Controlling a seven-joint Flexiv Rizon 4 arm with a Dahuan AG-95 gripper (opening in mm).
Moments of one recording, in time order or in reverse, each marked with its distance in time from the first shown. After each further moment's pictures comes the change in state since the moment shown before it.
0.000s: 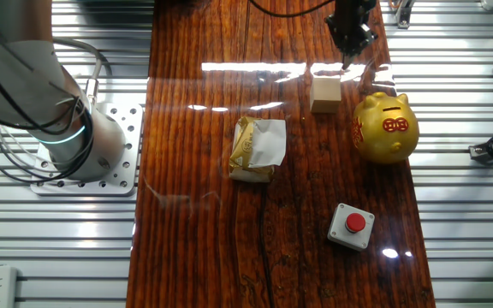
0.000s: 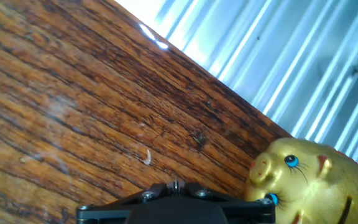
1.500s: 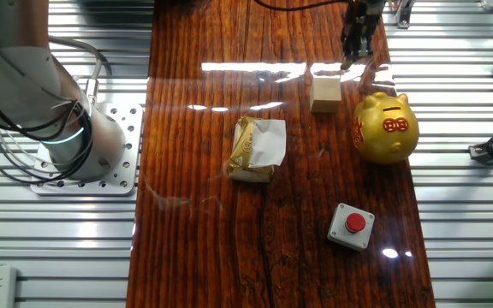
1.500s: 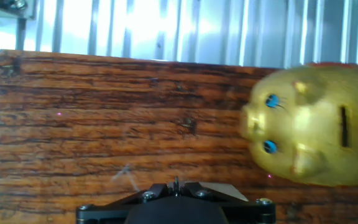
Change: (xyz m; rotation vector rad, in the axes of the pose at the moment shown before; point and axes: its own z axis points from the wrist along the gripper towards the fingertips) arm 0.008 -0.011 -0.011 -0.149 0.074 0.493
